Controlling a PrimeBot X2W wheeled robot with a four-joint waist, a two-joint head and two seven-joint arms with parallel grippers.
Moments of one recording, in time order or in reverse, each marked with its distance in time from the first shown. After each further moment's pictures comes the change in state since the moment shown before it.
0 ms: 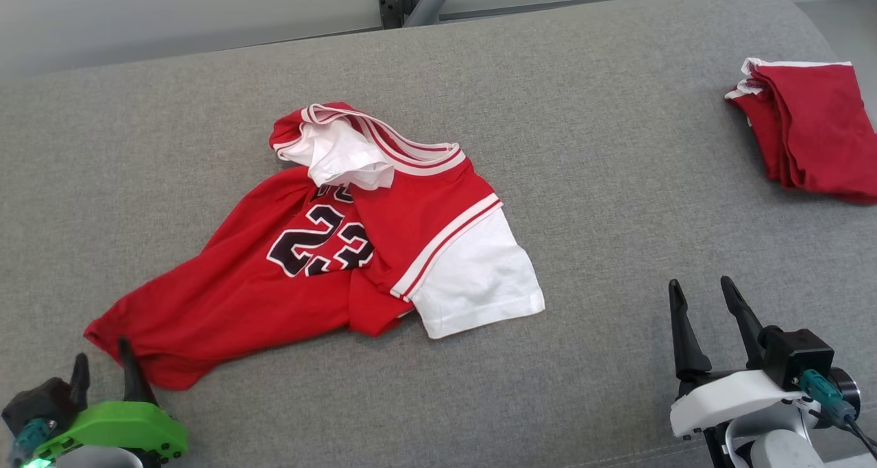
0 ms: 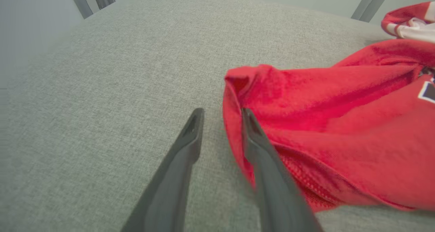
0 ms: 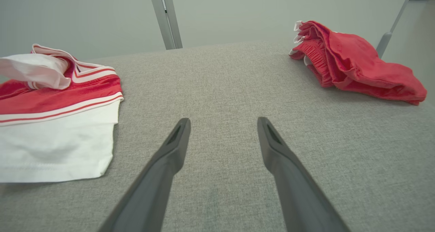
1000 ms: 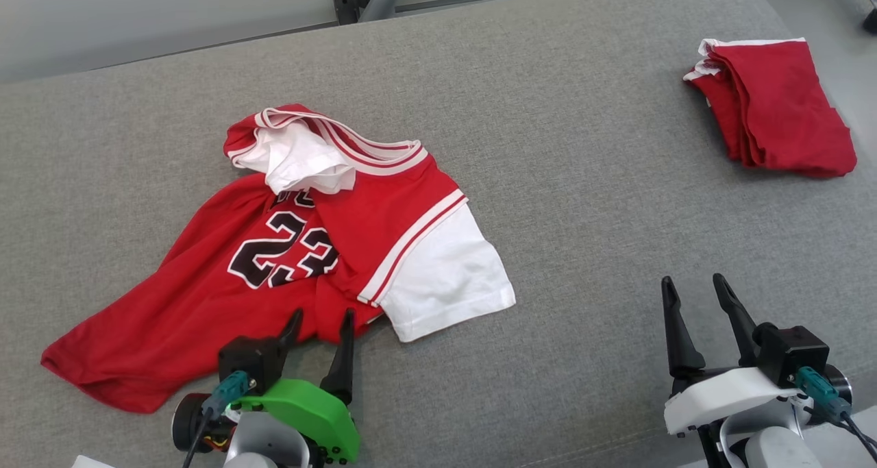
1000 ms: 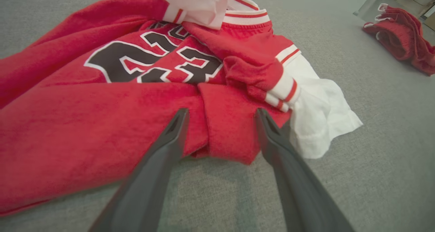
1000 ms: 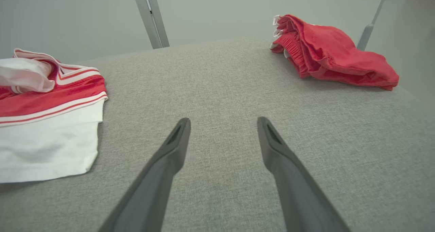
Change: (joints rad) left arm 0.007 -0.099 -0.355 -0.296 0.108 -0.062 0.222; right arm -0.009 0.000 0.021 0.002 0.025 0.000 0.000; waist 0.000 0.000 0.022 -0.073
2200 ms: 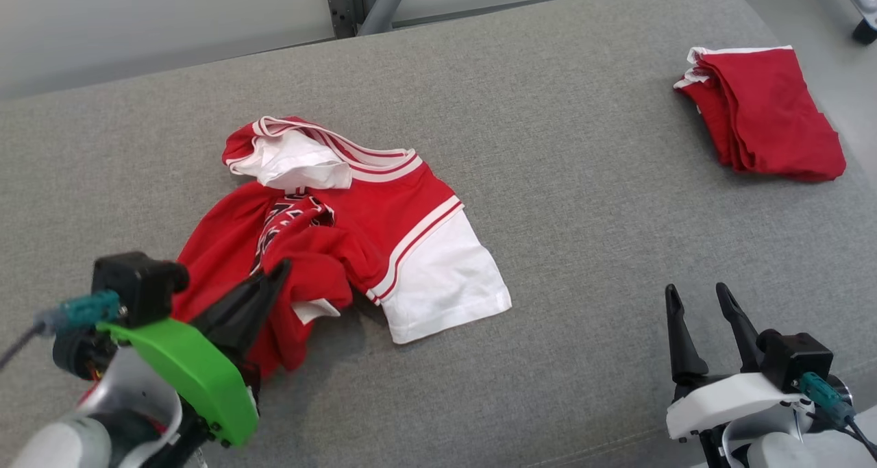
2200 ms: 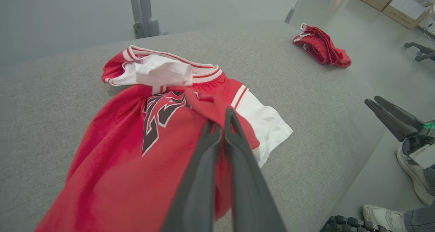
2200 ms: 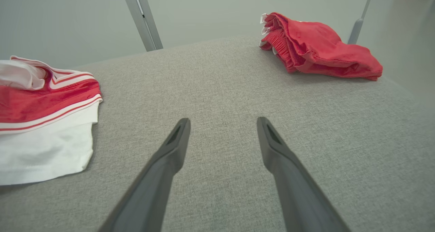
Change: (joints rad) left arm 0.028 0.317 0.096 -0.547 -0.230 -0.106 0.423; right arm 0.020 0.000 -0.011 0.015 0.028 0.000 0.000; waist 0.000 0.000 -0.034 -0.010
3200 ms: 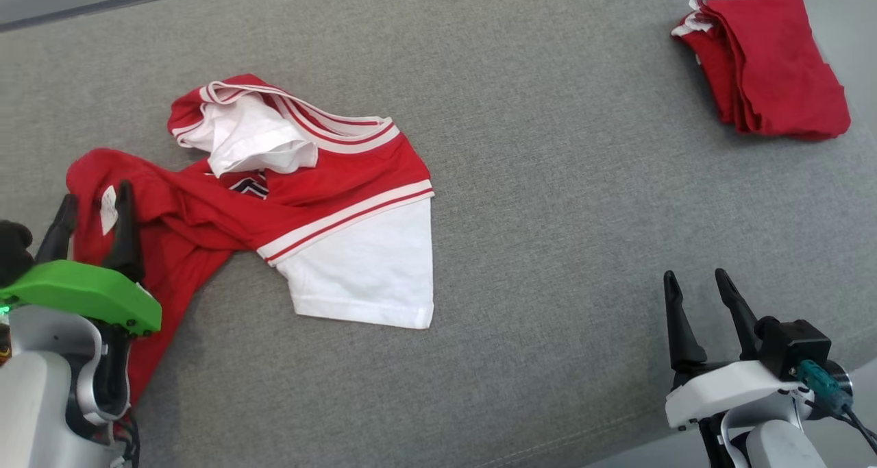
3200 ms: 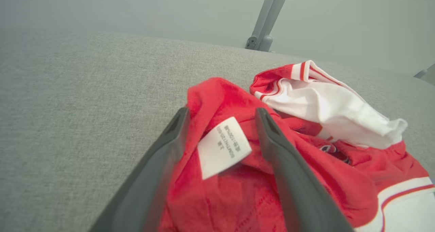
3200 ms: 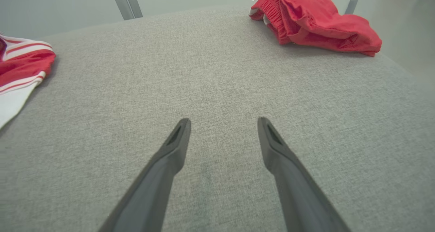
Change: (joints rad) left arm -0.255 -0.064 0.176 0.582 0.005 0.091 -0.367; right arm -0.042 0.001 0.002 0.006 -0.017 0.000 0.000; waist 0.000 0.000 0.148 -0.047
